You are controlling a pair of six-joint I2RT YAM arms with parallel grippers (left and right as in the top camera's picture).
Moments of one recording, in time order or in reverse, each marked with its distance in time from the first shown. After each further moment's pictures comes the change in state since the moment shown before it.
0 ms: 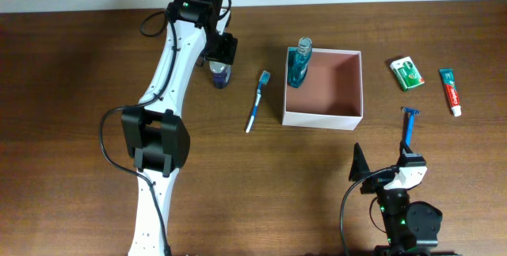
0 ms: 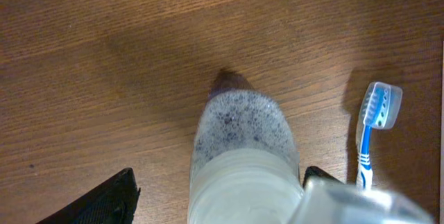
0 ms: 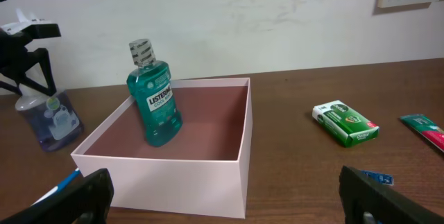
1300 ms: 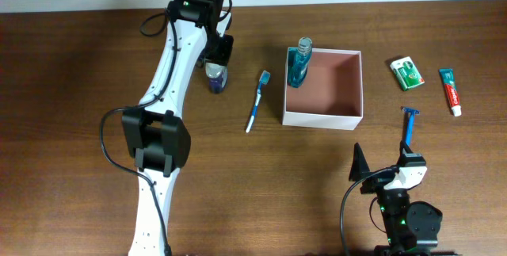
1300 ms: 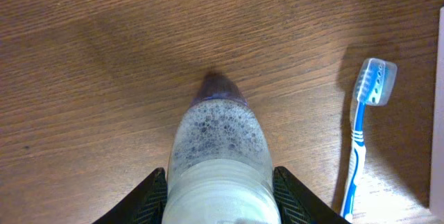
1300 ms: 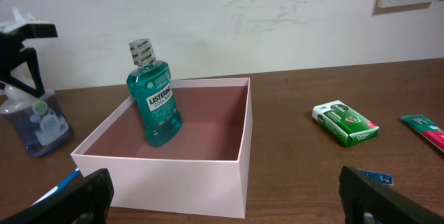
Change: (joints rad) left arm -0.004 0.006 0.054 -0.095 0.011 0.003; right arm 0.000 0.000 0.000 0.000 0.000 0.000
